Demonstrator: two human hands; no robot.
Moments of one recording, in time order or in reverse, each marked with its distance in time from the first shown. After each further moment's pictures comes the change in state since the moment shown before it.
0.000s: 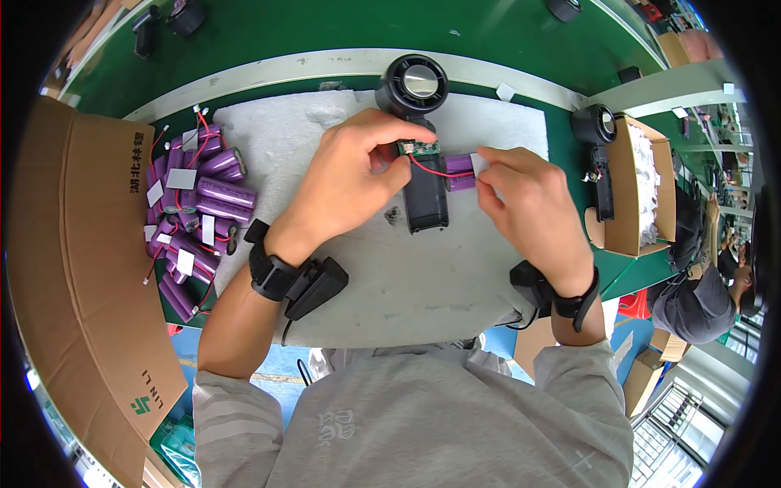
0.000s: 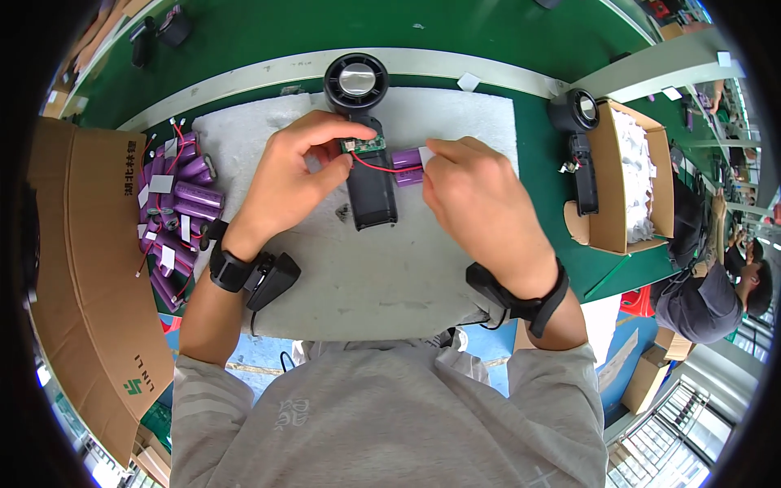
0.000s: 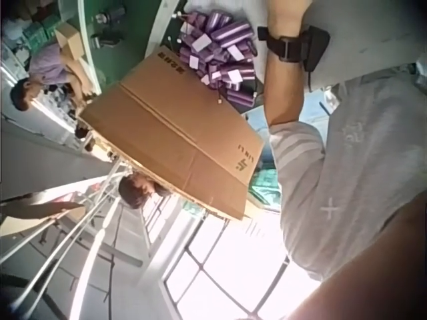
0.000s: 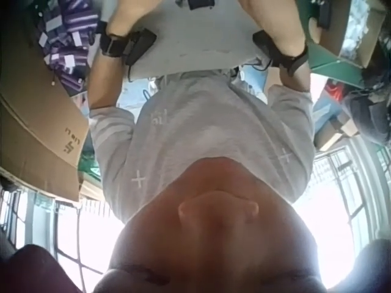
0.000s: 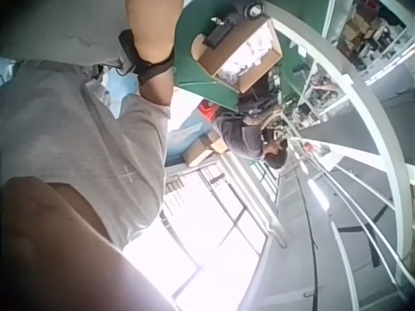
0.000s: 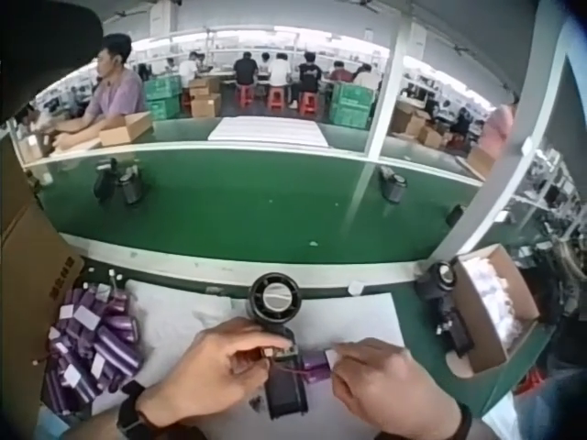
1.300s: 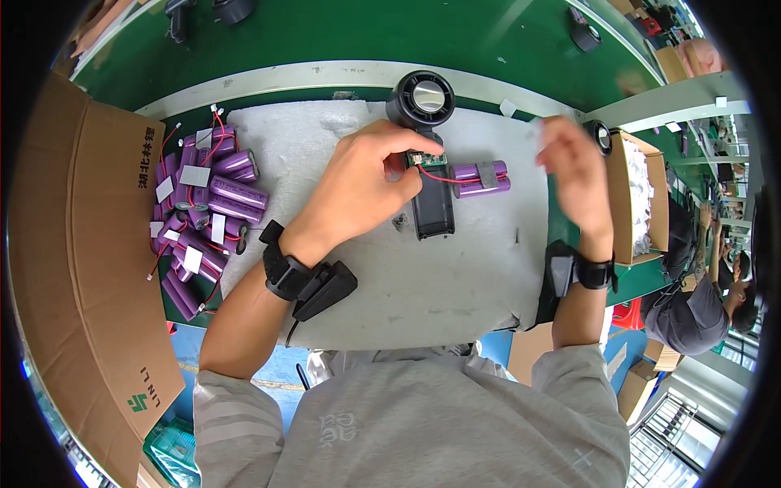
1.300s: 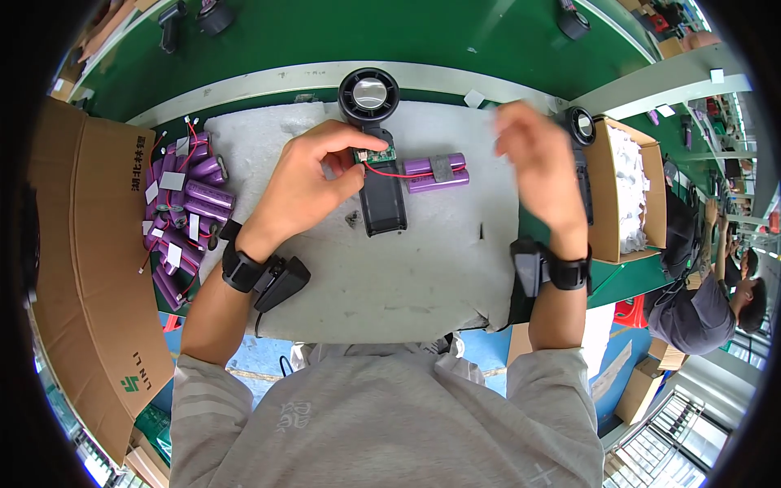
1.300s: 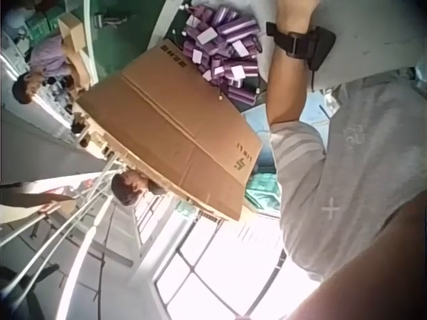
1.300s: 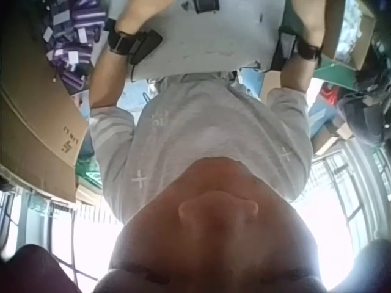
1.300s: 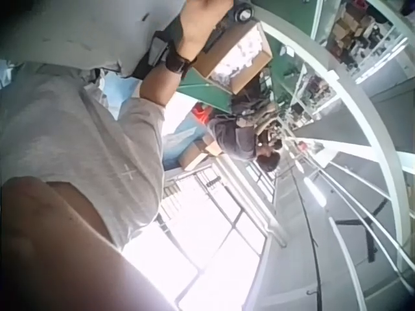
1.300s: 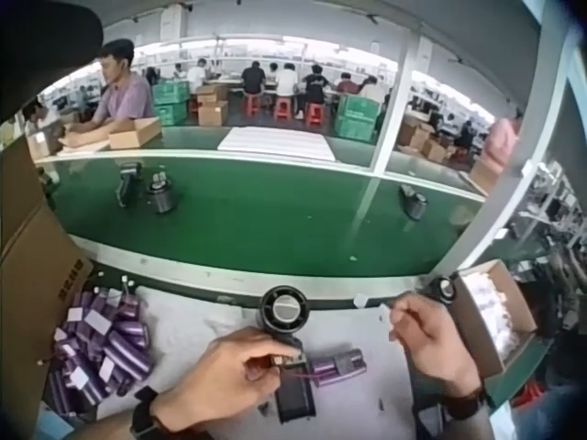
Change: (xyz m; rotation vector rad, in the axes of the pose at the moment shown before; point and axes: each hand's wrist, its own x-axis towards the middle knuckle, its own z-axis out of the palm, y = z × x) left_hand 0.000 0.003 0.001 0.009 0.008 -0.007; right_hand -0.001 0.076 -0.021 0.570 0.080 0.251
